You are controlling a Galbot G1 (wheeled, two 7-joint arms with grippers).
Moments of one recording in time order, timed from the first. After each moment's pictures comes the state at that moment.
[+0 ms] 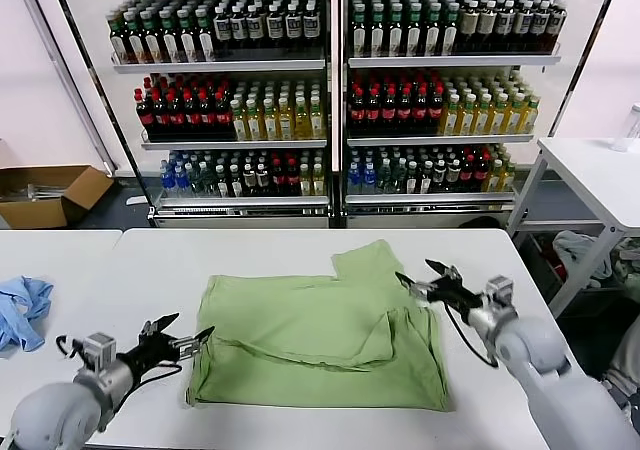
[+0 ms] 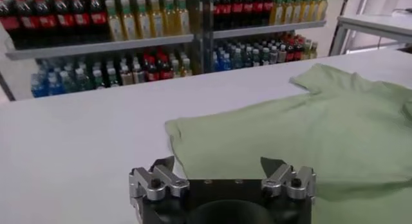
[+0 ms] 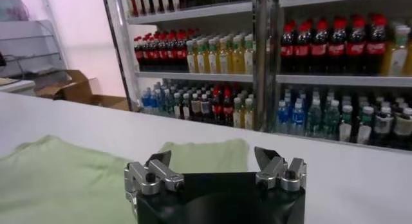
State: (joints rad) left arm 1.32 -0.91 -0.64 -1.88 -0.56 0.57 0.30; right arm -0.73 0.98 0.19 1.48 0.64 -0.41 -0.31
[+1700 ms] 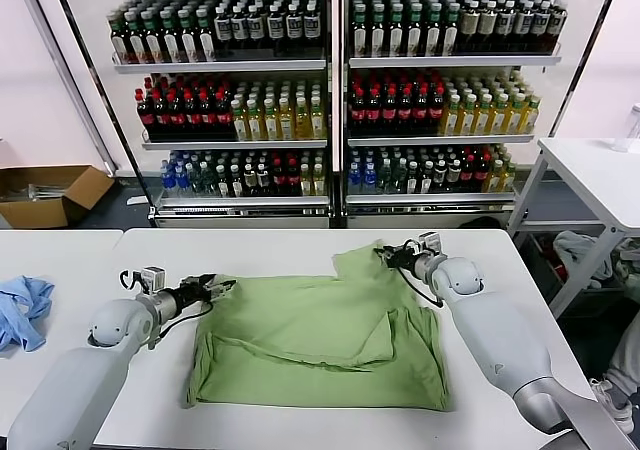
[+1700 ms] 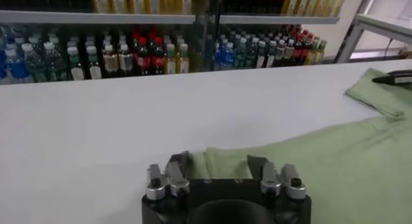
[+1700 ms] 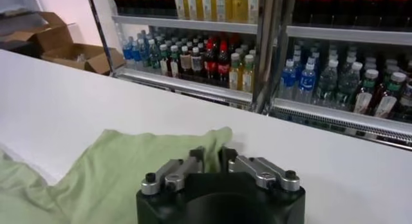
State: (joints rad) left arm 0.75 -0.93 -0.22 -1.31 -0.62 0.54 0.35; right arm -0.39 1.20 -0.02 0.95 0.49 -0.40 -0.34
